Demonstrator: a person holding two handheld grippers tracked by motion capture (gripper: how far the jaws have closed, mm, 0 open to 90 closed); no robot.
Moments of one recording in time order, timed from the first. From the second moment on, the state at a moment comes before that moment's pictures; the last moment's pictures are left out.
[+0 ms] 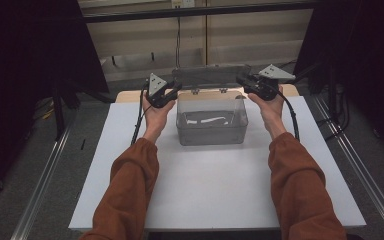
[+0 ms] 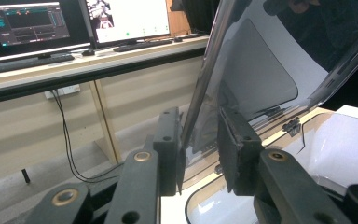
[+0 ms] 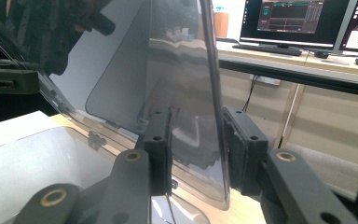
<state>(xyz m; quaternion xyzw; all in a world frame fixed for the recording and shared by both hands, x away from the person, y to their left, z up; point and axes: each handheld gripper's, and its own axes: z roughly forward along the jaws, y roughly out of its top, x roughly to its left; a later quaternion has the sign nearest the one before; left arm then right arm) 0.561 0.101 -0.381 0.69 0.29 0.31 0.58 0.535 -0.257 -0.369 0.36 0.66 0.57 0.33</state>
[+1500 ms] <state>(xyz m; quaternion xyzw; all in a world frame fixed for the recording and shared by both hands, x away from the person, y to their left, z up) 0.594 0.098 -0.402 0.70 0.34 0.26 0.56 0.568 -0.260 -0.410 0.42 0.66 0.56 0.29</state>
